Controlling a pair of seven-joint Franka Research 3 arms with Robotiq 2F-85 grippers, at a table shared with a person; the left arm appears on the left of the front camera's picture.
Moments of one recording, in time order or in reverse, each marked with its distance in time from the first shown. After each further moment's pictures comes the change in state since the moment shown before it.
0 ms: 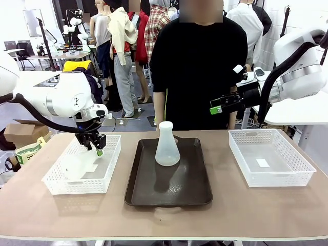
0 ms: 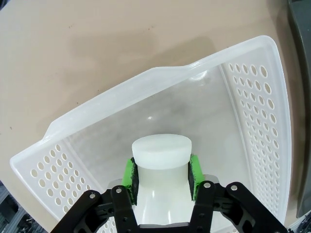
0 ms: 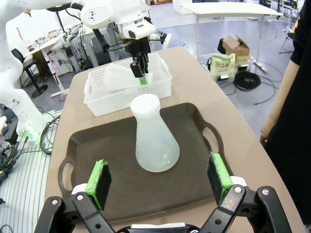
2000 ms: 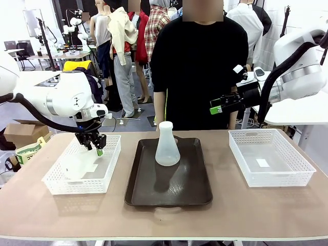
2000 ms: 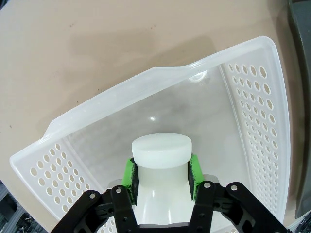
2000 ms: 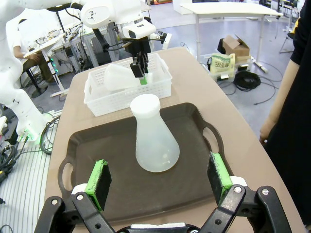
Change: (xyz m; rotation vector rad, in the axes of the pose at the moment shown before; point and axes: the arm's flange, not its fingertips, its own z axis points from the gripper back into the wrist) left arm 0.000 -0.001 0.001 0.000 0.002 0.007; right arm 0.000 0.000 0.000 0.000 0.000 0.000
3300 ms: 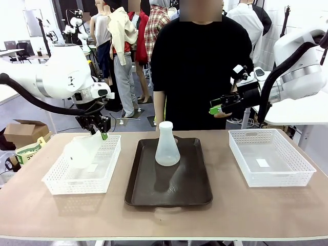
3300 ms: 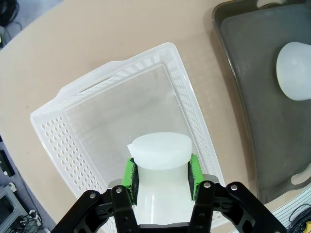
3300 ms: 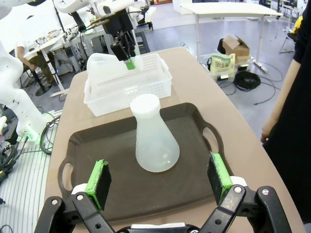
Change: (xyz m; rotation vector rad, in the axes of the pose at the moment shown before) left arm -0.026 -0.055 0.096 0.008 -0.118 0.025; right arm 0.000 0.000 0.000 0.000 0.000 0.000
